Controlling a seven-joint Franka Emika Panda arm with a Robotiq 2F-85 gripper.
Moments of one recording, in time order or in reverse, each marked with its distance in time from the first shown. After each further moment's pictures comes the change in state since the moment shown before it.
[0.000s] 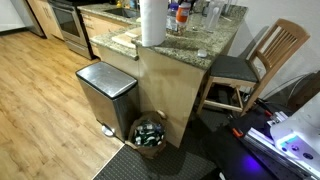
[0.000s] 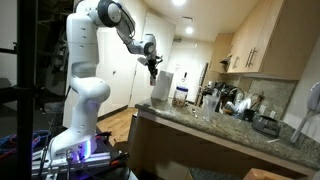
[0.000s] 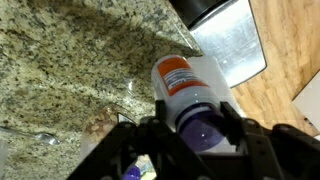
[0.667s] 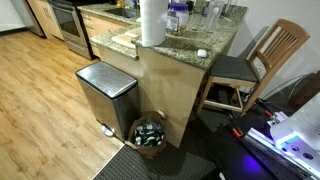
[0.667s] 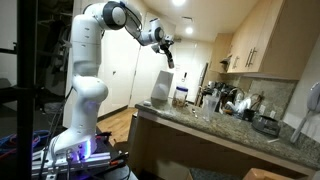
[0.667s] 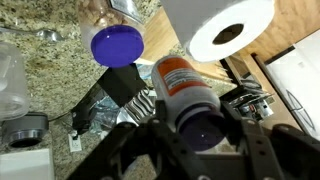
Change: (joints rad) arm -0.124 0.090 0.022 0.342 -0.284 0.069 0.336
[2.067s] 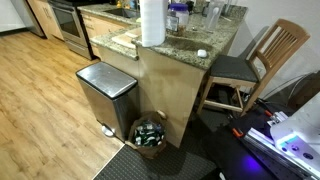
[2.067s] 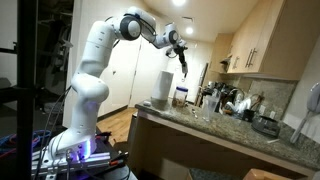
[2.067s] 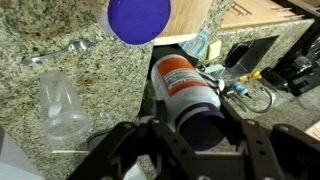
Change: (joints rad) arm 0.050 0.263 -0.171 0.339 -0.052 -0.180 0.391
